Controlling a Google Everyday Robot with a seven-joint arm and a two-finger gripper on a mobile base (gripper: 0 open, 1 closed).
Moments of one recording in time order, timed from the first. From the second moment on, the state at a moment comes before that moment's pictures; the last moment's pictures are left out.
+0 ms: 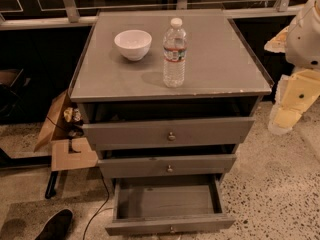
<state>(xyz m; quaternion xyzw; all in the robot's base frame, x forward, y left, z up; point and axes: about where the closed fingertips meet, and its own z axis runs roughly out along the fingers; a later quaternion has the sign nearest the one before) 0.438 -0.217 0.976 -0.60 0.78 -0.03 0.16</state>
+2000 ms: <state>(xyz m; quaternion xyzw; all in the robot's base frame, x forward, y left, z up) 0.392 -0.206 0.685 -0.49 0.83 0.14 0.22</state>
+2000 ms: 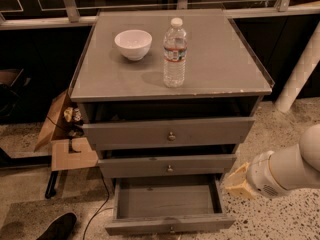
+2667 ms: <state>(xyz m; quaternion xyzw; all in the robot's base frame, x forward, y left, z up) 0.387 -0.215 0.653 -0.49 0.83 0.14 0.21</state>
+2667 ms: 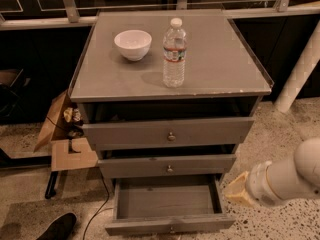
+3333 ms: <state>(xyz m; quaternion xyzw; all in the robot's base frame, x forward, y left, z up) 0.385 -0.272 0.495 -0.47 0.83 0.14 0.25</state>
